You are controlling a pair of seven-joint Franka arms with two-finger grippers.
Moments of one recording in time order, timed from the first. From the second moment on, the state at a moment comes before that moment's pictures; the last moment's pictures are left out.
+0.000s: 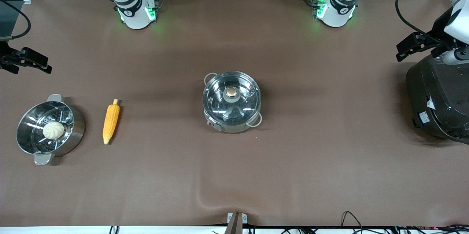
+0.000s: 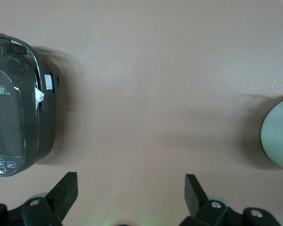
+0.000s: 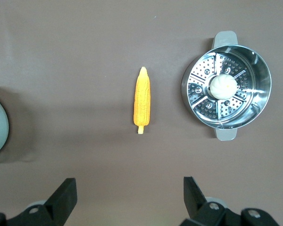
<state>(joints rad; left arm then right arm) 0.01 -0.04 -0.12 -1.53 0.03 1.49 -0.20 -0.02 0.04 -0.04 -1.51 0.00 1.51 -0.06</state>
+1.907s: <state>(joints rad) -0.02 0.04 -0.21 -1.49 0.03 1.52 -0.31 -0.02 0.41 -0.05 -1.48 0.05 1.63 -0.11</state>
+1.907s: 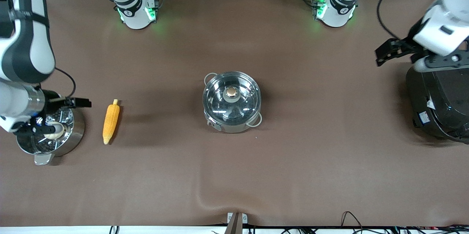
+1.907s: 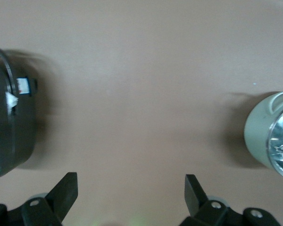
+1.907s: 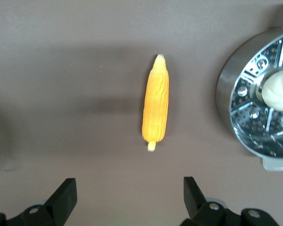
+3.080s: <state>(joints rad) -0.61 0.56 -0.13 -1.29 0.05 1.92 -1.09 -0.03 0.64 -0.05 -1.54 0.05 1.93 -0.09</state>
